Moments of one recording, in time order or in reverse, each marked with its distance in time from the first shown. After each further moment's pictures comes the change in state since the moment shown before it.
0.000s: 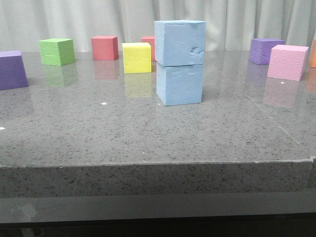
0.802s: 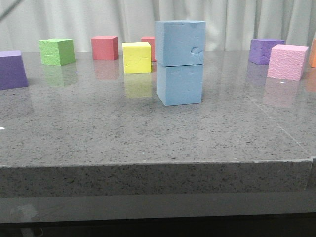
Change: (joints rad) left arm -0.002 0.950 -0.994 -0.163 0.161 0.337; right arm 0.000 0.000 0.000 0.000 0.000 -0.005
